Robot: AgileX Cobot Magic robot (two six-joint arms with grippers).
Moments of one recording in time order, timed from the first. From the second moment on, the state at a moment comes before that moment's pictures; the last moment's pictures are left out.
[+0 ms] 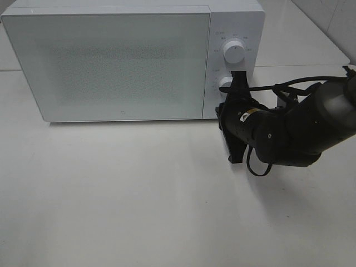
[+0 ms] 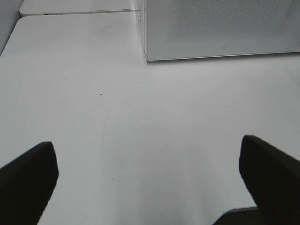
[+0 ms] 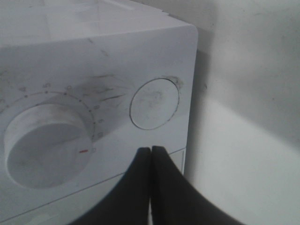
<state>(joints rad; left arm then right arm) -0.04 0.00 -0.50 -0.08 1.05 0.06 0.56 2.01 -0.77 0.52 -0.80 1.39</state>
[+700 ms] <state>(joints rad) -0.04 0.00 -0.50 -0.08 1.05 0.06 0.53 2.07 -0.83 0.52 -0.81 1.42</state>
